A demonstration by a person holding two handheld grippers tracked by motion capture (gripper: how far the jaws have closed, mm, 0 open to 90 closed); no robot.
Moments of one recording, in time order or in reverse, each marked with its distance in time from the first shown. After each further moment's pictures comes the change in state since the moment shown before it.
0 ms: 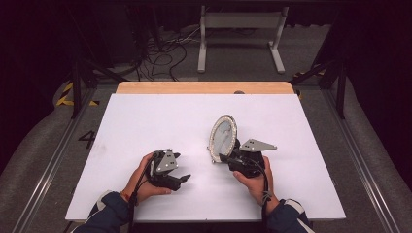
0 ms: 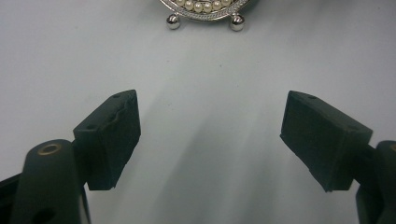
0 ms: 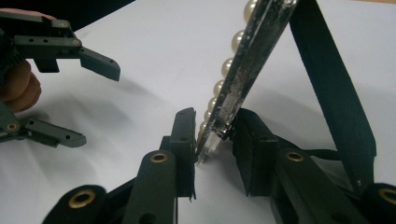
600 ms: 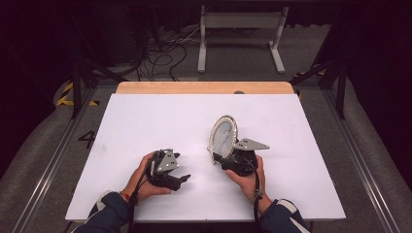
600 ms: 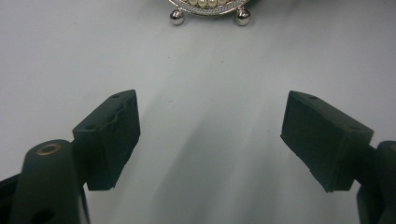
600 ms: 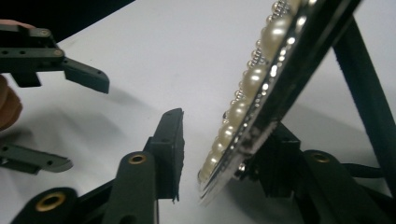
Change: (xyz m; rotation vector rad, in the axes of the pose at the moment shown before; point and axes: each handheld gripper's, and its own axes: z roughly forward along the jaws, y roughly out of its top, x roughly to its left) left arm 0.000 0.000 0.002 0.015 -0.004 -0.001; right arm 0.004 -0.002 0.024 -0.021 -0.034 0.044
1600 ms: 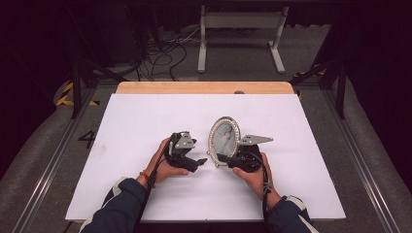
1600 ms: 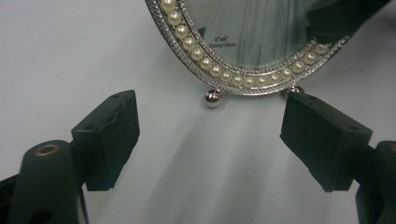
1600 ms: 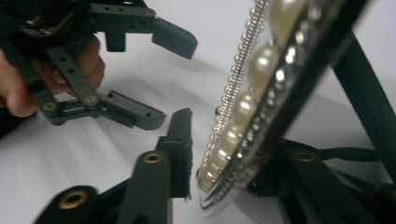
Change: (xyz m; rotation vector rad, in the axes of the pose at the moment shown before) left arm 0.032 0.045 0.051 -0.075 -0.074 -0.079; right arm -0.019 0.008 -0.009 0.088 0.119 -0.010
